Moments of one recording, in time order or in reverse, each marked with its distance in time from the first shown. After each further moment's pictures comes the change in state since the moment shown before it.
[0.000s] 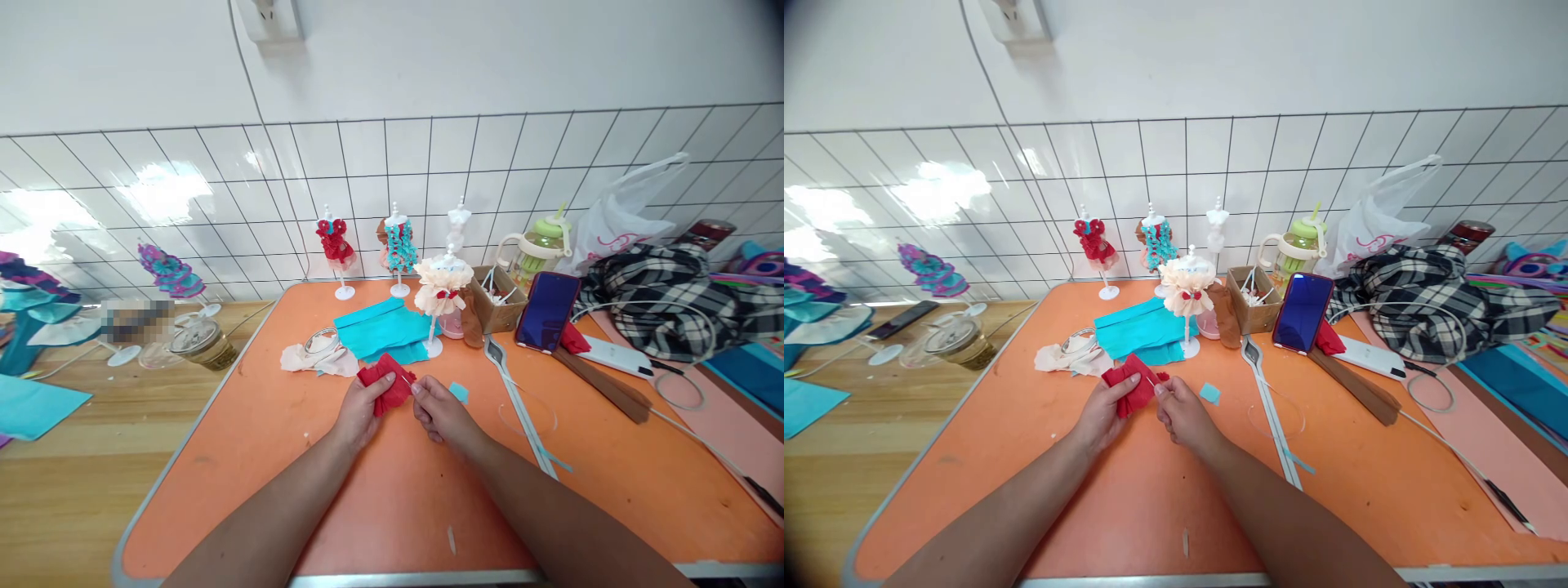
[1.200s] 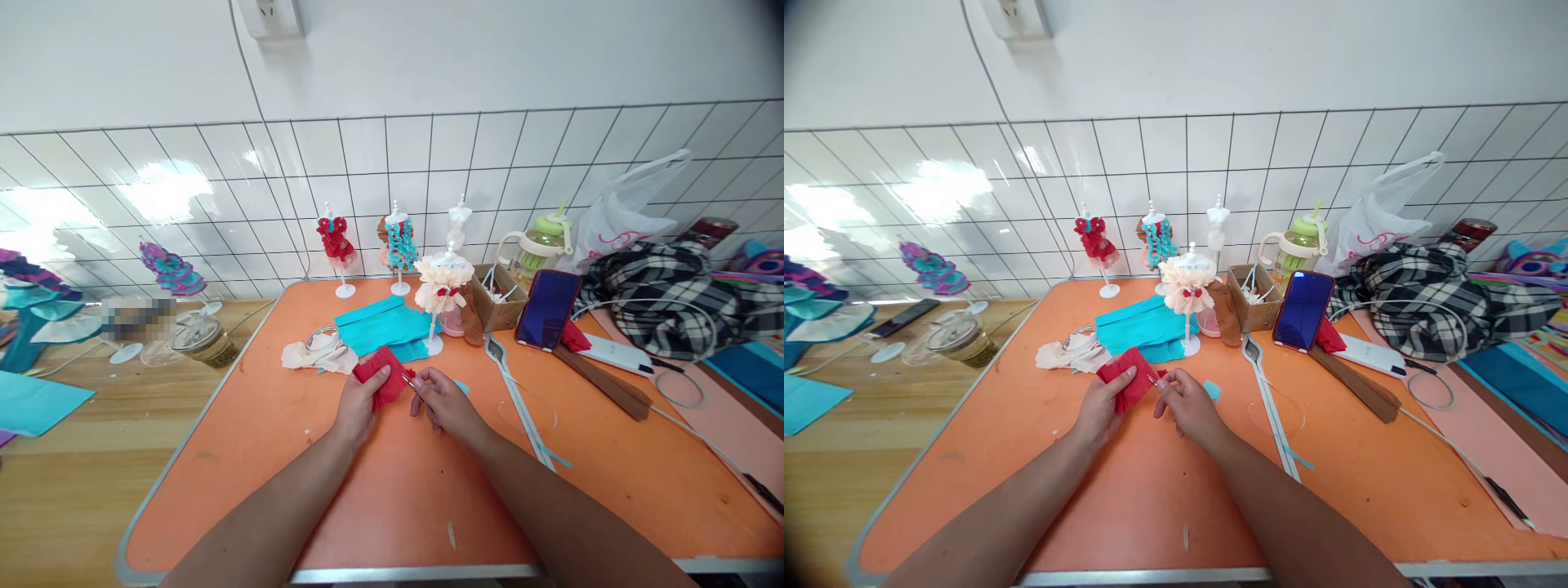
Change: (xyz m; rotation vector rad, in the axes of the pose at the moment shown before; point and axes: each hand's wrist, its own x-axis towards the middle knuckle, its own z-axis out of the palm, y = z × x) left_hand 0.000 0.002 -0.001 0.071 0.035 0.123; right_hand 0.011 0.009 -0.016 -0.226 0.014 -0.210
